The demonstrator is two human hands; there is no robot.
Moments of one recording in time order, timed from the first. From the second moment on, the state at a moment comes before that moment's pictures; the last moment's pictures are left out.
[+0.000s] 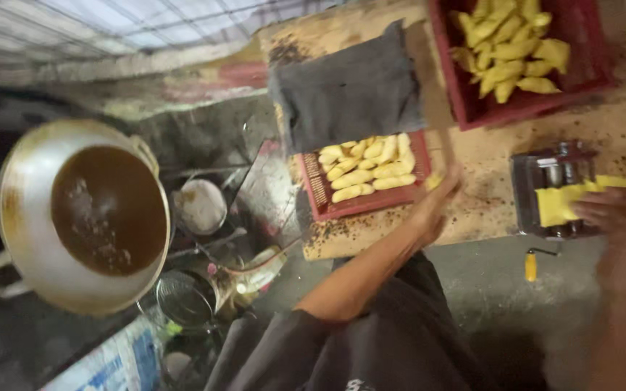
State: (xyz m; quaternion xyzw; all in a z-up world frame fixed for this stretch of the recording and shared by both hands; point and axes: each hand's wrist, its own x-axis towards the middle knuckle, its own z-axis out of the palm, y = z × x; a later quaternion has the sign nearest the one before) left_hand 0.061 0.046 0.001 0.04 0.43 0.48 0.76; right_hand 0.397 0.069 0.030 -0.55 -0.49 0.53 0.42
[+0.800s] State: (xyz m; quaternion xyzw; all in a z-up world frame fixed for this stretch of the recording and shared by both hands) left_hand -0.105 -0.165 -0.074 0.18 0.63 0.41 0.63; right_hand -0.009 0.121 0.008 -0.37 -0.93 0.02 0.03
